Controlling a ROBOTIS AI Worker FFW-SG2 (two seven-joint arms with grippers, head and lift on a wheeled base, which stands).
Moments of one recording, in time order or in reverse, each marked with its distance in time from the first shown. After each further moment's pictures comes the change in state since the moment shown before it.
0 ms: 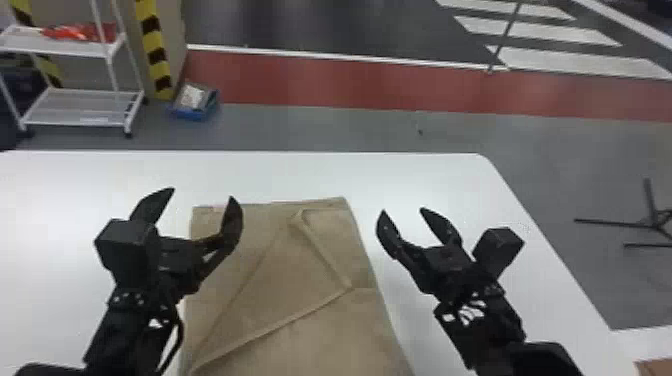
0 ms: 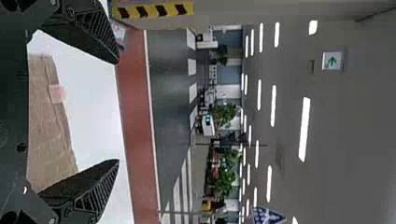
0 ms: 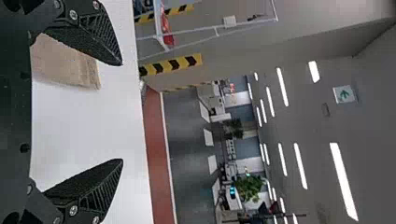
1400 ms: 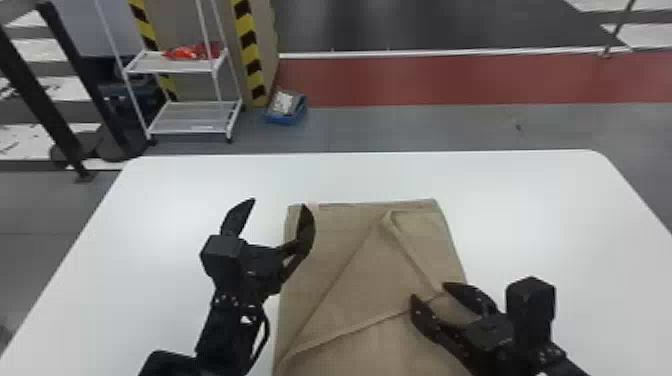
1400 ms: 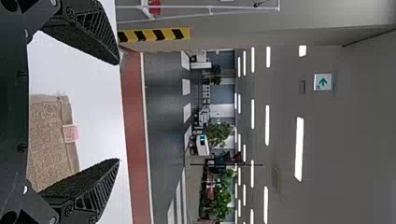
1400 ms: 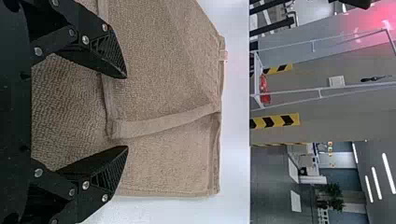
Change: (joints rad) left arm -0.018 -0.002 0.046 0.157 0.000 -0.157 0.011; right arm 0.150 -0.039 0.143 -0.225 0.152 0.398 0.040
